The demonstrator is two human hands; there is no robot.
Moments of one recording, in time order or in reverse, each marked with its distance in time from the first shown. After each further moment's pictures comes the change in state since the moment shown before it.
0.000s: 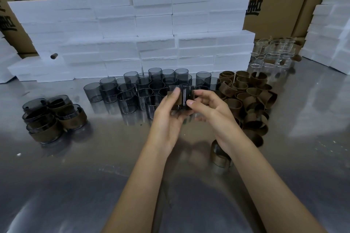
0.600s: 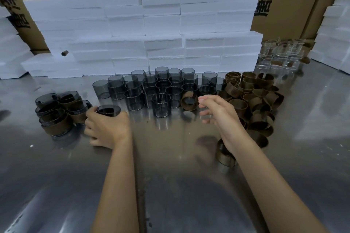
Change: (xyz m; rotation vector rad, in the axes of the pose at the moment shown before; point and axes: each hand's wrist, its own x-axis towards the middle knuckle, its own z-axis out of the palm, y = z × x) left_hand 0.008 0.046 -0.097 0.944 1.215 0.208; right_hand 0.003 0.003 -0.002 -0.046 0.065 0.096
